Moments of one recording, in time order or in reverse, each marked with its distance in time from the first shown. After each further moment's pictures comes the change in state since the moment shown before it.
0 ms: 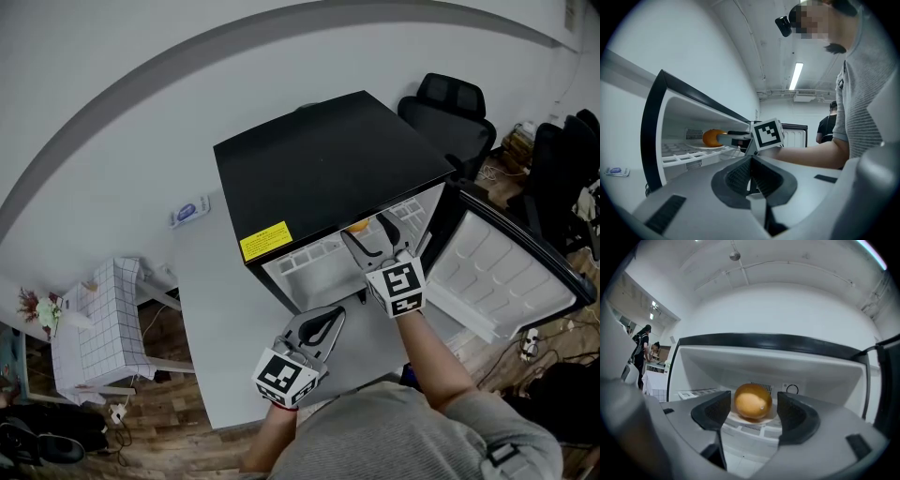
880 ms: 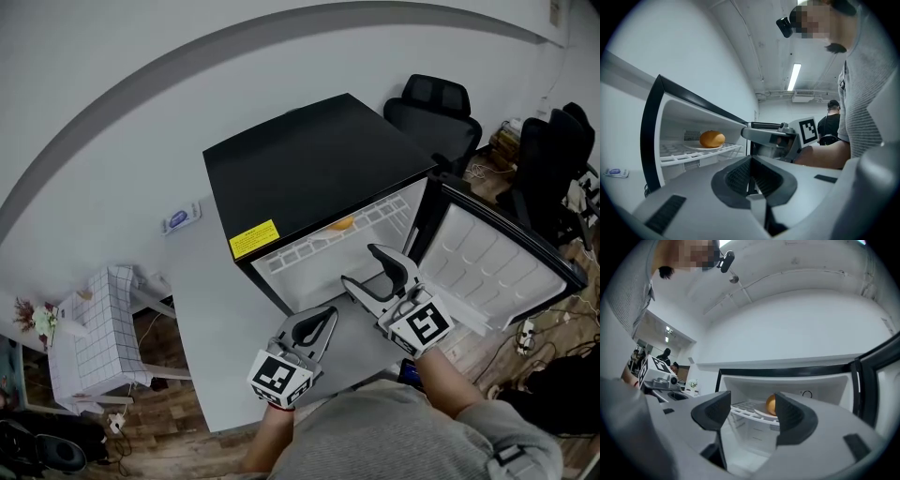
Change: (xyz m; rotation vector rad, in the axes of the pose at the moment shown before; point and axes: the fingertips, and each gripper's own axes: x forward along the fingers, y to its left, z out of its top) left arm -0.004 -0.011 0.001 0.014 -0.018 -0.007; right arm -0.100 0.048 0.045 0.084 -0.168 0.212
